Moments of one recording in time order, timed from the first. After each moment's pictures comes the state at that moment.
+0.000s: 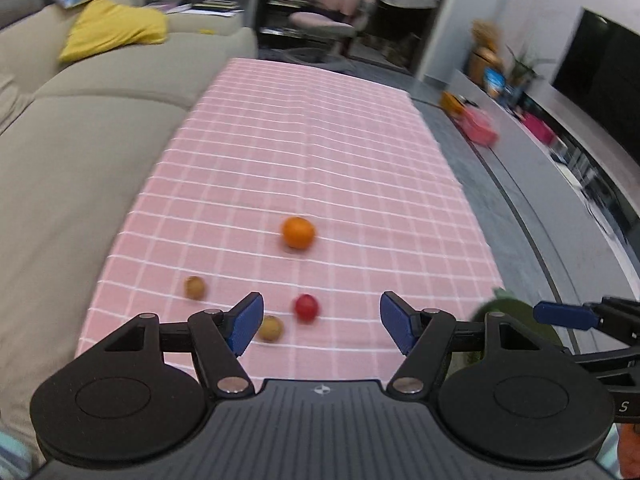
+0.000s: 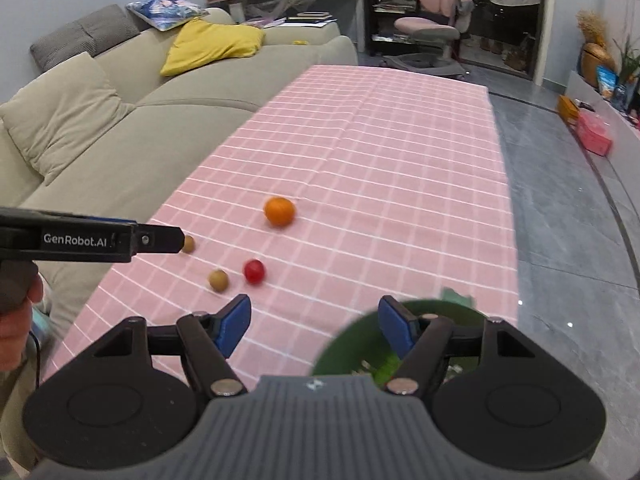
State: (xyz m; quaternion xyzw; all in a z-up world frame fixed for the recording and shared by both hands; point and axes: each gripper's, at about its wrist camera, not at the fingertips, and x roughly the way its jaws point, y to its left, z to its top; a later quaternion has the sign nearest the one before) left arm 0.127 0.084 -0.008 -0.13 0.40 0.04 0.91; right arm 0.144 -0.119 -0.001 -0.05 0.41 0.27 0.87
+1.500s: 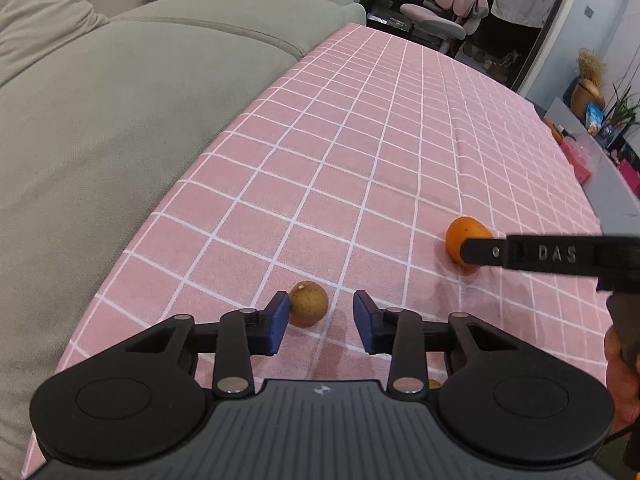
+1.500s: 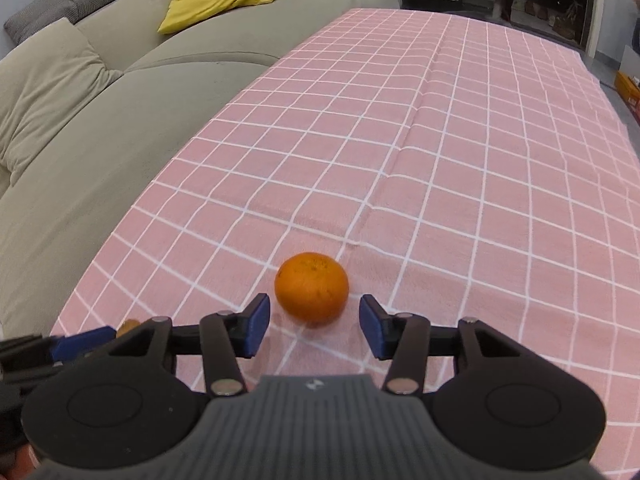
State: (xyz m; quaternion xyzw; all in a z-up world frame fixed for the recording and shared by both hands) left arm 0.181 0.167 -0.121 -0.17 0.42 0.16 0.88; right arm 0.323 0.036 -0.133 -0.05 0.47 0.31 0.83
